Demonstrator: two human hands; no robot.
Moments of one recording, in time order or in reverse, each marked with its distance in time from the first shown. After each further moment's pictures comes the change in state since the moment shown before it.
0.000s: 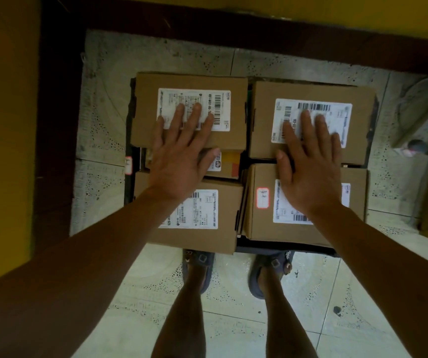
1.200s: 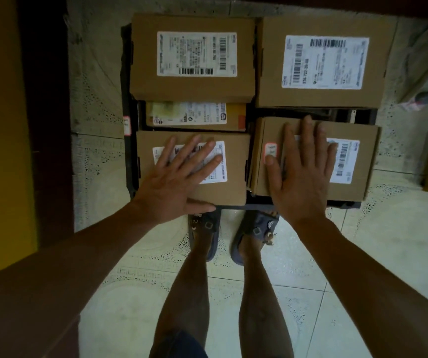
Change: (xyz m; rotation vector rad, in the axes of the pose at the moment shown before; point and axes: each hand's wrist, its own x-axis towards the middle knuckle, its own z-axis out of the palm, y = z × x) left_hand -0.108 -0.013 0.016 0.114 -0.204 0.438; right_hand -0.094 -0.043 0.027 0.061 0.076 0.165
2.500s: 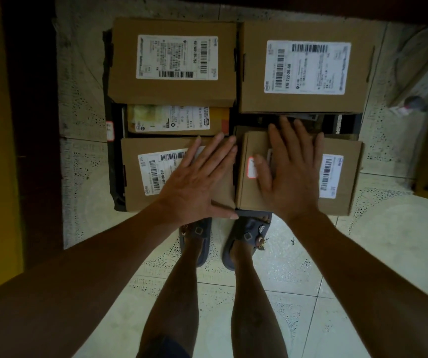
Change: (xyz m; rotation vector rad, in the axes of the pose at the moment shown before) left_hand 0.054 0.046 0.000 -0.079 0.041 -0.017; right_hand 0.019 0.021 0.000 0.048 0.126 -0.165
